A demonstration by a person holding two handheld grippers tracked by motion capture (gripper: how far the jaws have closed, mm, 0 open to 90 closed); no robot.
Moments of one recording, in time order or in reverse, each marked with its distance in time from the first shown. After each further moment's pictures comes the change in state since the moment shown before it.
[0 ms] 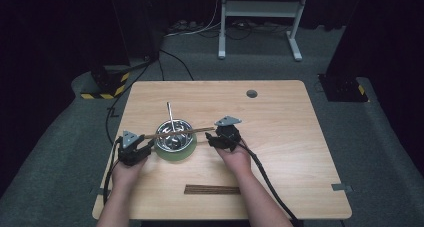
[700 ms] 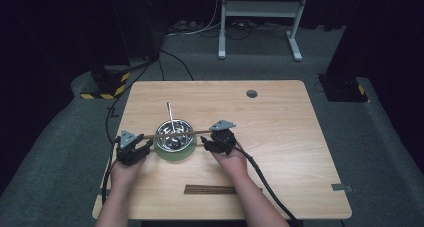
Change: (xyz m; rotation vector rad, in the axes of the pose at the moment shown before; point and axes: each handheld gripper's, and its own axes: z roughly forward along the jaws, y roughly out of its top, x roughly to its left) left arm 0.005 0.000 -0.003 -0.021 -0.012 0.004; right arm 0.018 -0.004 0.001 -0.009 0.033 -0.029
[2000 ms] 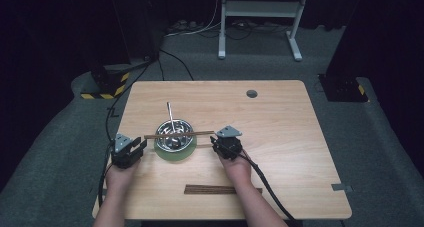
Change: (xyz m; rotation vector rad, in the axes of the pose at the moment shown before) left arm 0.007 -0.009 -0.012 0.001 0.028 0.000; right arm 0.001 -0.021 -0.016 -0.036 -0.110 0.009
